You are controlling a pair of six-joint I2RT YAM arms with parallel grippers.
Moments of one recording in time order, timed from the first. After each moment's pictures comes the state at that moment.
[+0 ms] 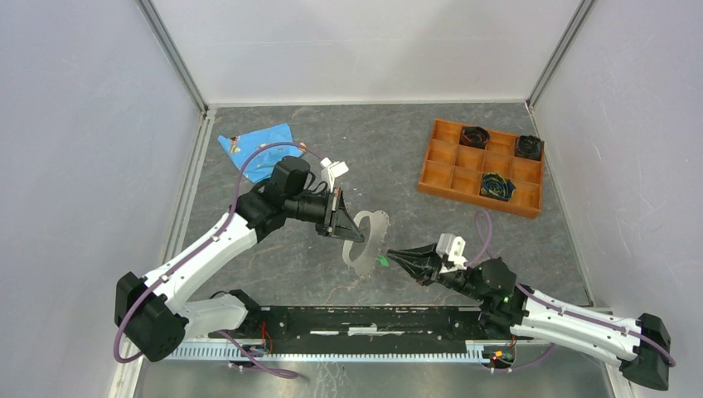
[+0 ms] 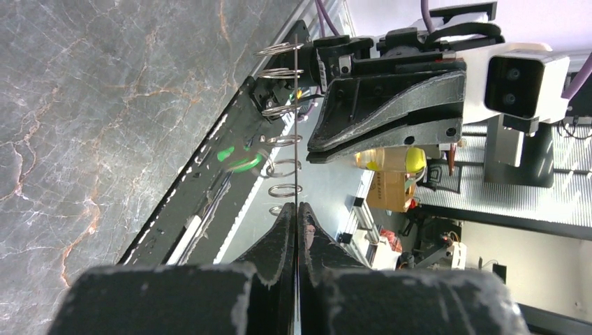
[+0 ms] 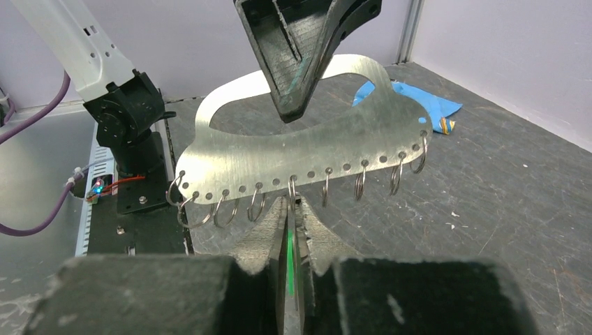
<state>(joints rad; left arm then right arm) -0.64 1.15 0.95 -0.42 0.84 -0.68 1.14 0.43 0.14 0.49 -0.02 -0.02</state>
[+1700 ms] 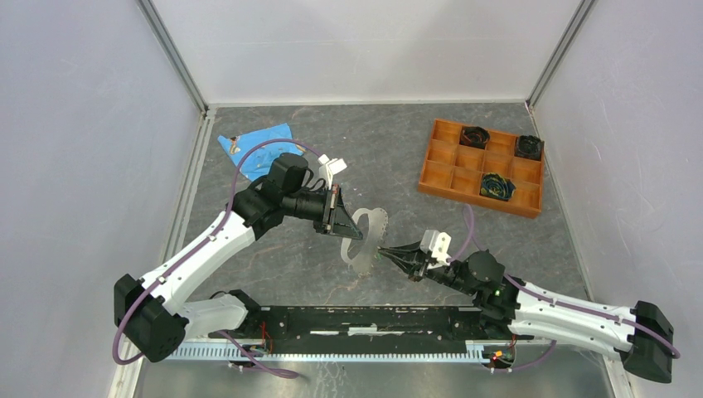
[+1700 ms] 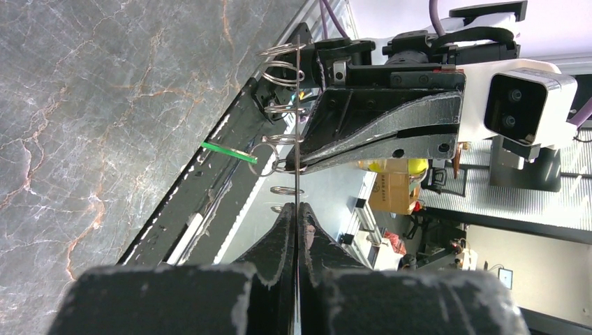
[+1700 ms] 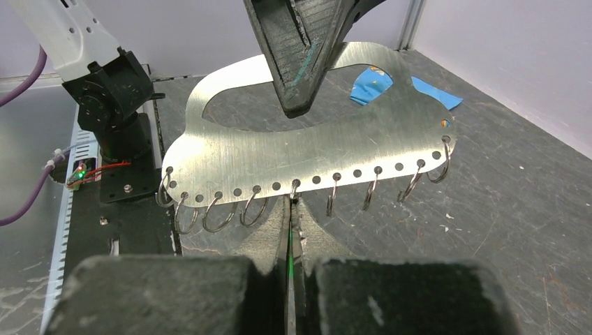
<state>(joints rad) -0.63 1.15 1.00 -0.49 0.82 -0.66 1.14 0.60 0.21 0.53 -0.04 -0.07</state>
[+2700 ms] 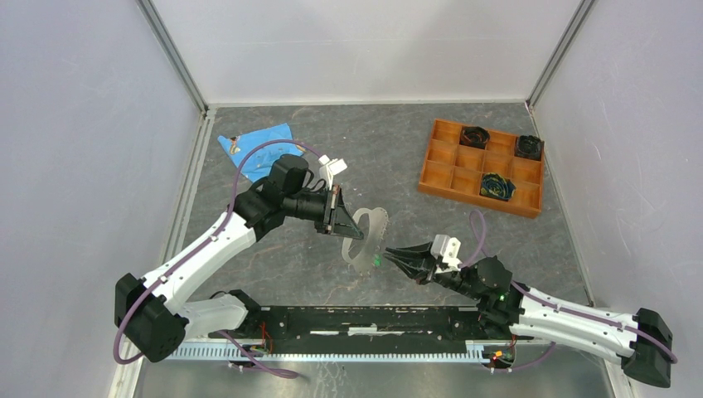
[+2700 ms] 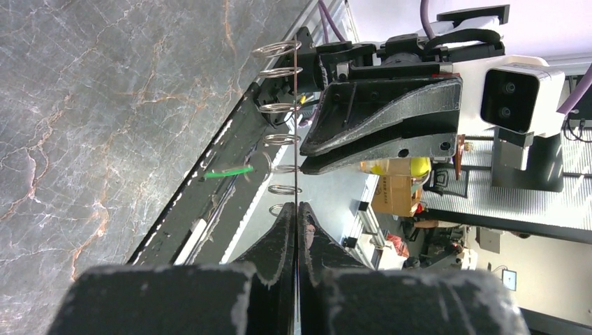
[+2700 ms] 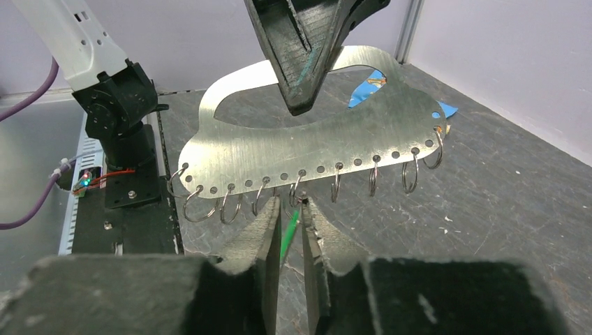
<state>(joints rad) -0.63 1.15 0.97 -0.44 0.82 -0.66 1.14 0.50 0.14 0.55 -0.03 -0.06</state>
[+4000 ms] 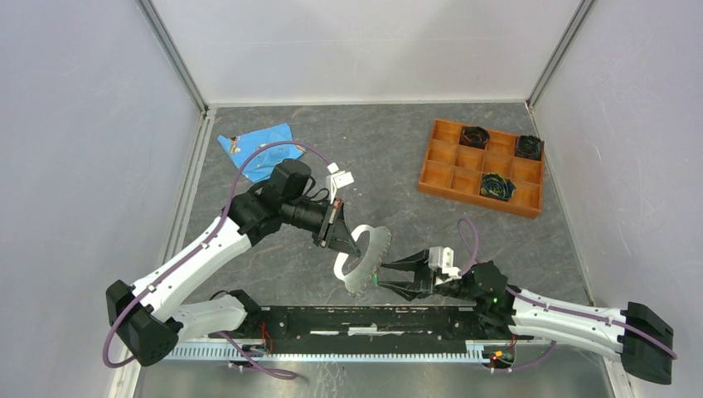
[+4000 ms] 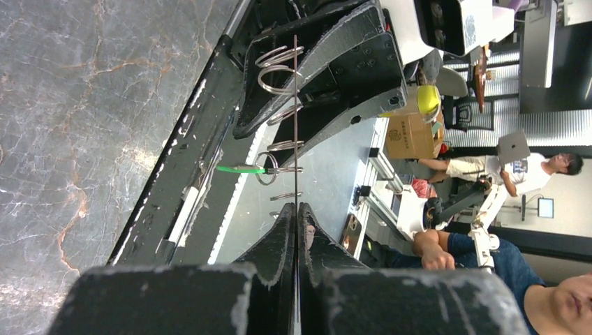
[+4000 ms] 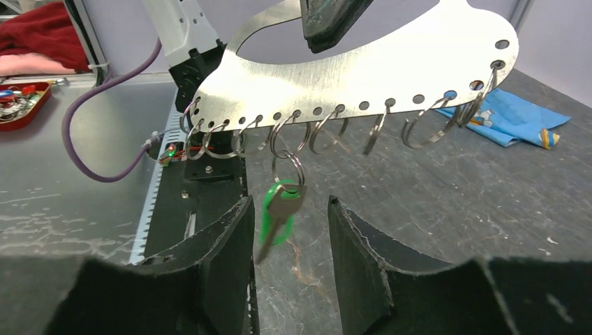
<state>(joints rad) -0.70 1.11 1.03 -0.60 0.89 -0.50 1.15 0.56 0.03 0.73 -0.24 0.02</state>
